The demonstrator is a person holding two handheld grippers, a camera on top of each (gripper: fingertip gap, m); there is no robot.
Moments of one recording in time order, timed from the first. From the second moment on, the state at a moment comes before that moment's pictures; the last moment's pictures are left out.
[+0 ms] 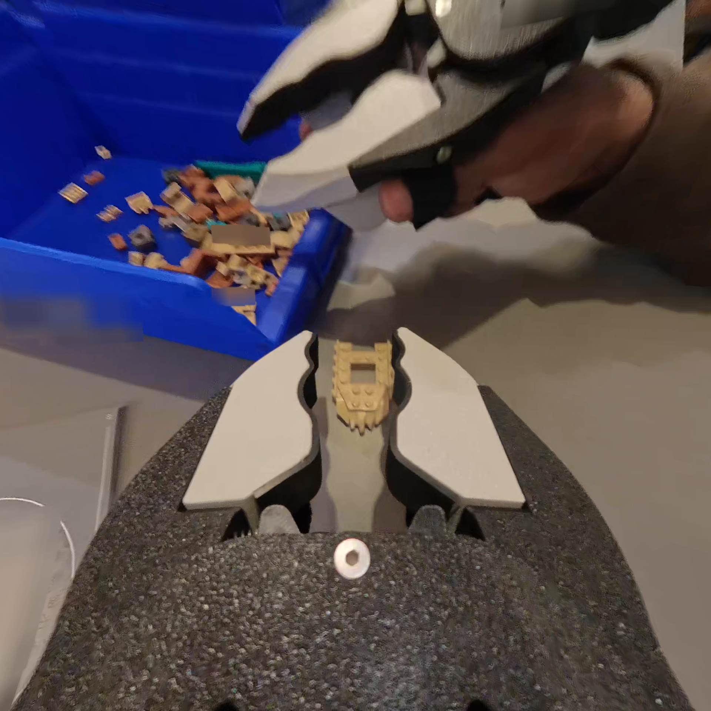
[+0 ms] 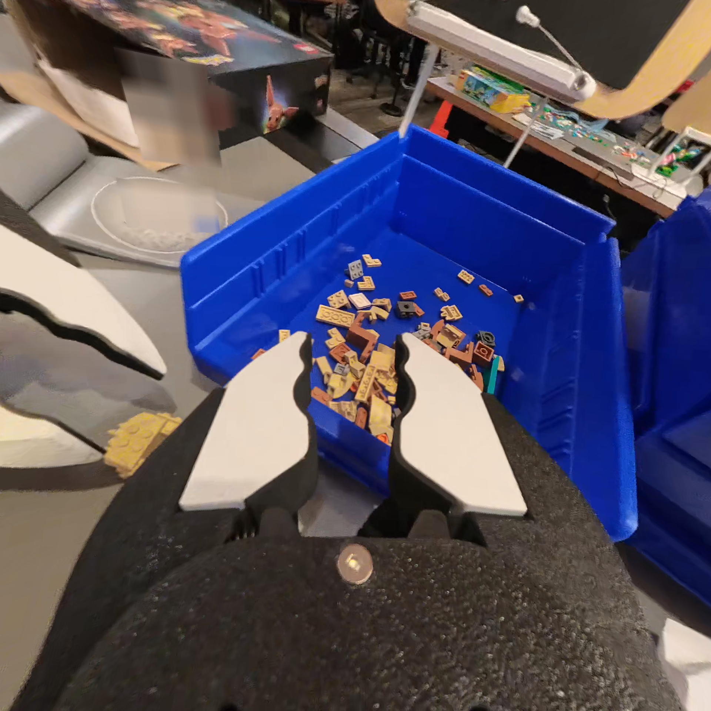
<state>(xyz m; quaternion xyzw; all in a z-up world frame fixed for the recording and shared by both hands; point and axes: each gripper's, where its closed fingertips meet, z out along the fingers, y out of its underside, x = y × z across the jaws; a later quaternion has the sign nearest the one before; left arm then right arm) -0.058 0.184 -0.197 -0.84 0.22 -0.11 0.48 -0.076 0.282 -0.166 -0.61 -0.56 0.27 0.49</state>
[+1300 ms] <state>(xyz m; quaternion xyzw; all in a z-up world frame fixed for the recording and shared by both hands) -0.056 0.185 -0.189 -0.75 0.38 0.12 0.52 -0.044 0.200 -0.190 -0.27 -0.77 0.10 0.57</state>
